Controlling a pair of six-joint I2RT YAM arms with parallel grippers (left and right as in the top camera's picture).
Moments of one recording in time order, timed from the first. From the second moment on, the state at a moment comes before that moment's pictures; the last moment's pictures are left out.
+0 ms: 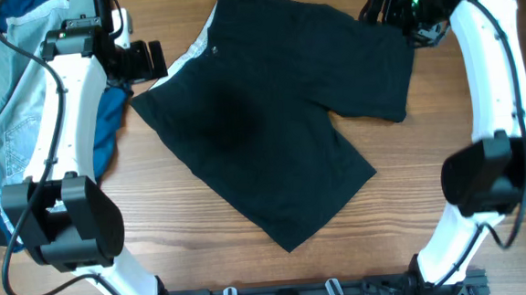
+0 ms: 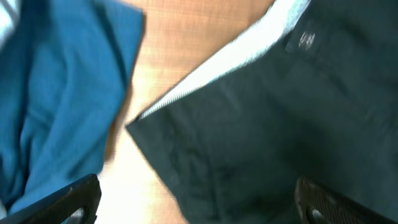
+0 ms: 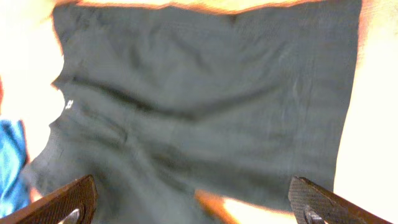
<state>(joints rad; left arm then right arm) 0.03 1.89 1.71 -1.01 0.06 -0.12 -0.01 2.01 2.10 -1.24 -0.26 0.29</state>
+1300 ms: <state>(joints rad) 0.15 1.92 1.71 -1.04 0.05 -0.21 0.34 1.98 1.26 -0.87 -0.15 0.38</state>
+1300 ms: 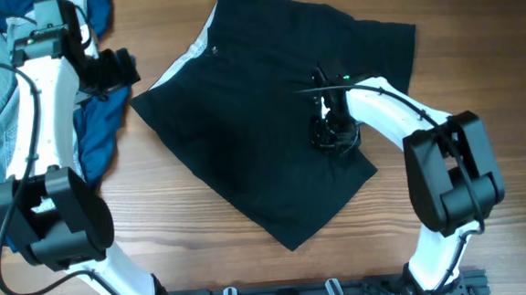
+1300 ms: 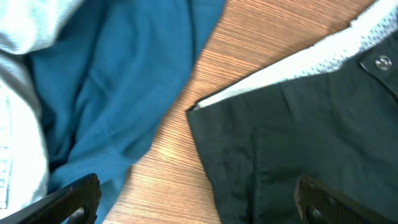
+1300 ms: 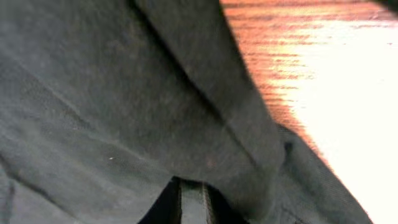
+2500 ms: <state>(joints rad) -0.01 1.92 1.71 -1.26 0.05 -0.19 -0.07 1.66 1.50 -1.06 -0.26 0.31</state>
